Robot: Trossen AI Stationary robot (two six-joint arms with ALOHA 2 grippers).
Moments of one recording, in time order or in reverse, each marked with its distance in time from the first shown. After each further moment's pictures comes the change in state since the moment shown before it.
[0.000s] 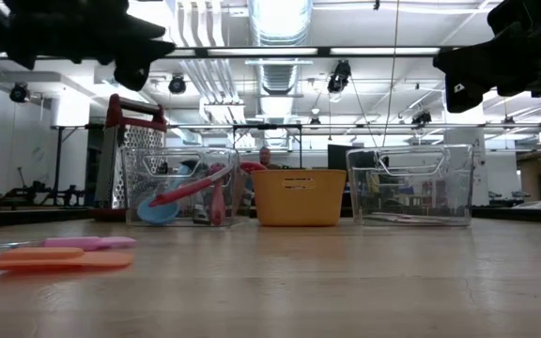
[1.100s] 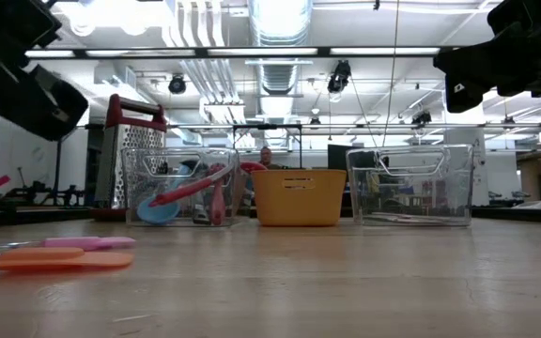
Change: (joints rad) left arm -0.828 0.113 -0.144 -0.134 -0.488 -0.271; right arm 0.000 0.000 0.000 0.000 -0.002 0.000
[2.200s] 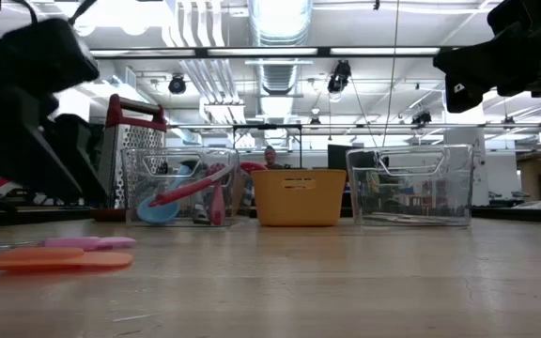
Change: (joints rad) left arm -0.097 0.682 0.275 -0.004 -0.348 -0.231; right arm 0.000 0.000 0.000 0.000 0.000 0.000
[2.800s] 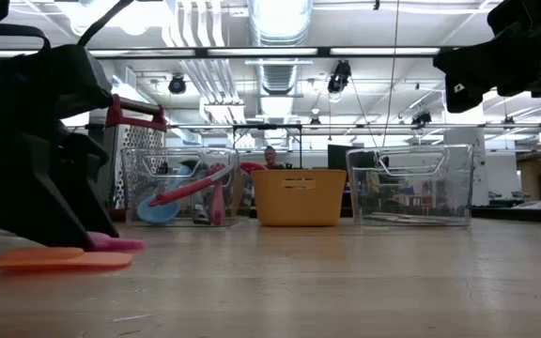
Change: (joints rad) left arm 0.000 0.244 0.132 -0.049 0.004 -0.051; right arm 0.000 0.000 0.000 0.000 0.000 0.000
